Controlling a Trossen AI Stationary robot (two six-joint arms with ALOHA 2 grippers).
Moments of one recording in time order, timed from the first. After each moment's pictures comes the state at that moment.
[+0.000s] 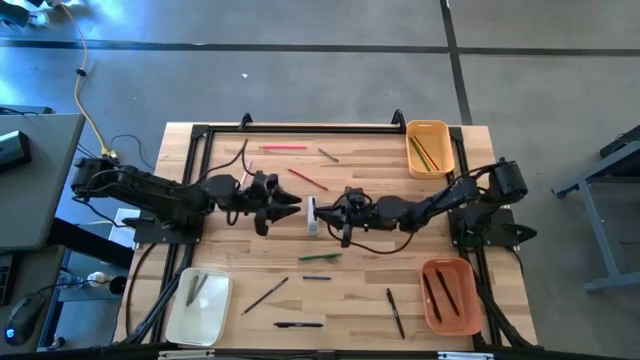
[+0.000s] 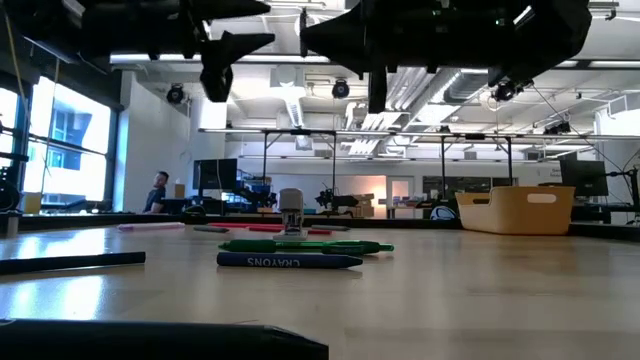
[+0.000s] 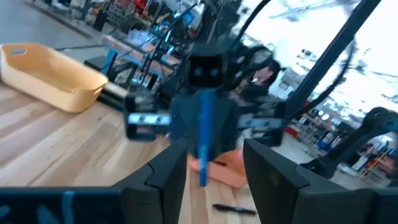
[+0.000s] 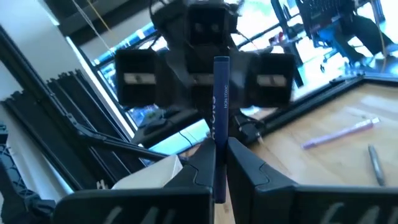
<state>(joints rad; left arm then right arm) 0.12 1.18 0.40 0.81 0.04 -0.50 0.14 1.71 0.73 1.08 0.21 0.46</state>
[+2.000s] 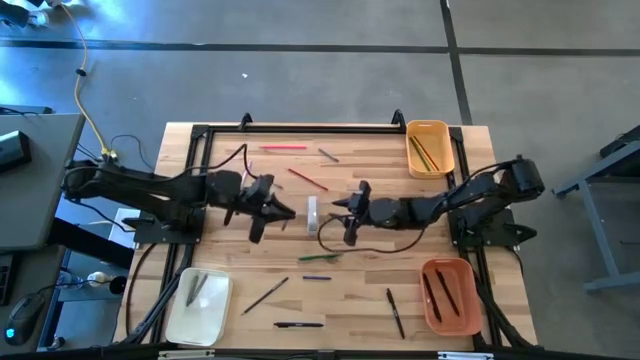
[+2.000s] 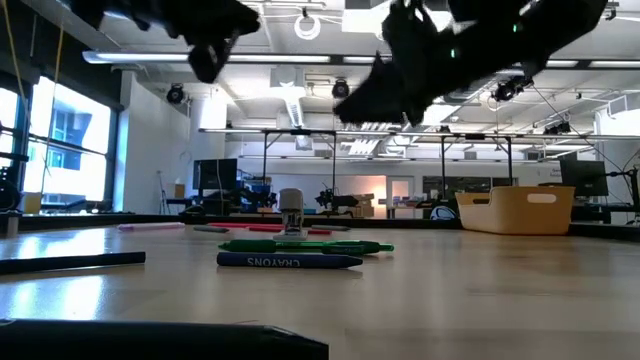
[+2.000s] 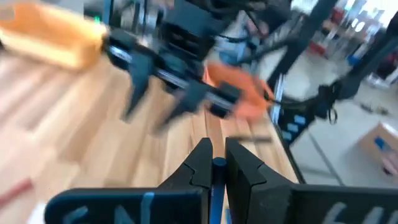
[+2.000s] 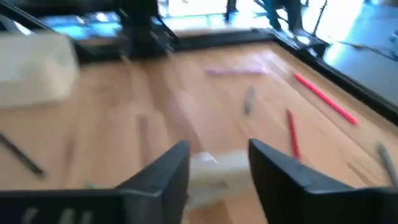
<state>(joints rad) 0.08 1.04 0.62 0.12 0.10 -0.33 0.13 1.57 0.70 0.52 0.39 0.14</state>
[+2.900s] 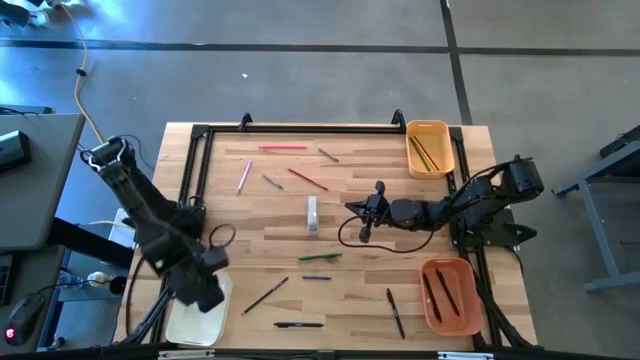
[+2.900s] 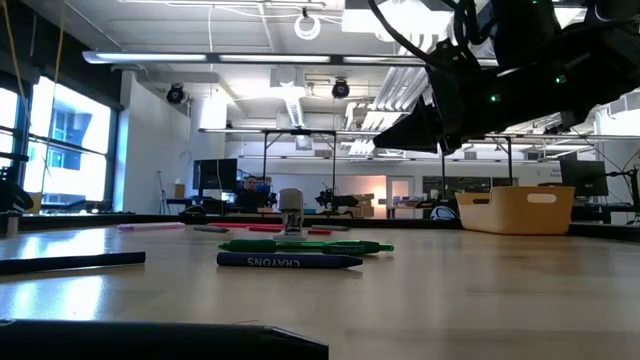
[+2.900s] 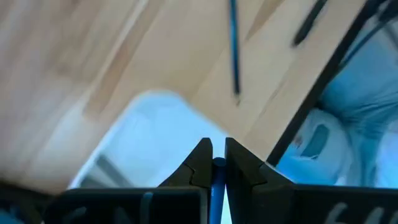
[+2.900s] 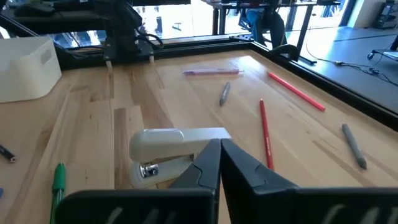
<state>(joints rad) -0.82 1.19 0.87 -0.89 -0.09 -1.53 0.11 1.58 0.41 0.94 0.42 0.10</state>
